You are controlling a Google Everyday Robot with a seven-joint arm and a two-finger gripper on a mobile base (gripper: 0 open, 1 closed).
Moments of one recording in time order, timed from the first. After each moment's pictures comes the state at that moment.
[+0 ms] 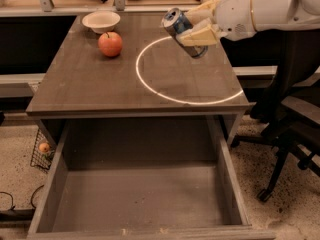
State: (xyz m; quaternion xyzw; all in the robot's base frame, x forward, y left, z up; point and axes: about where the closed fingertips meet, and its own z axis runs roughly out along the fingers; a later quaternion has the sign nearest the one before) arm 0.624 -0.079 0.995 -0.59 0.60 0.16 0.51
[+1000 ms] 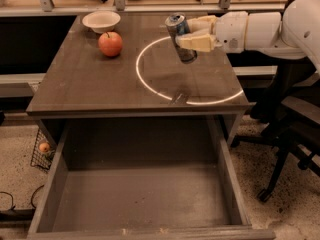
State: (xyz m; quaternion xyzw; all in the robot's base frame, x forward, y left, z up) arm 0.671 -0.083 0.960 -0.51 0.58 0.28 0.57
